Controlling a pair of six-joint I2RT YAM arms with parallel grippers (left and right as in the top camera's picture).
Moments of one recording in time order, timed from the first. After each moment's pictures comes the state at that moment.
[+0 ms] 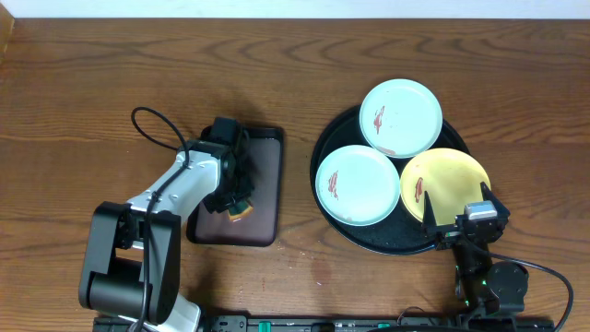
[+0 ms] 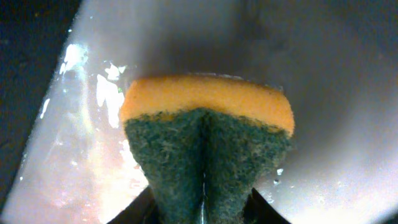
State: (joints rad) left arm -0.21 1.72 0.94 -0.75 0.01 -0.74; right arm 0.02 0.01 0.01 -0.06 -0.10 -0.12
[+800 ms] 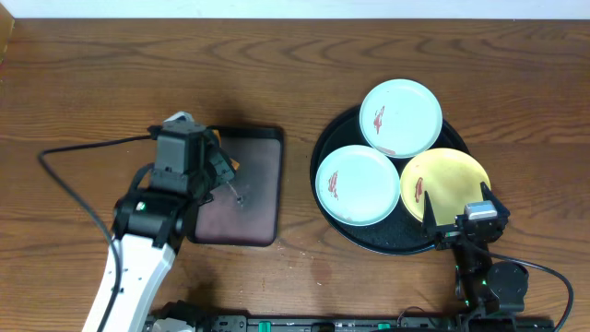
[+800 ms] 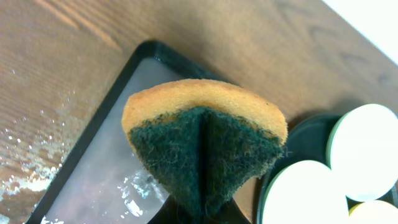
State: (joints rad) left arm -0.21 1.07 0.94 -0.72 -0.04 -0.70; right arm 0.02 0.01 0.01 -0.06 -0.10 -0.12
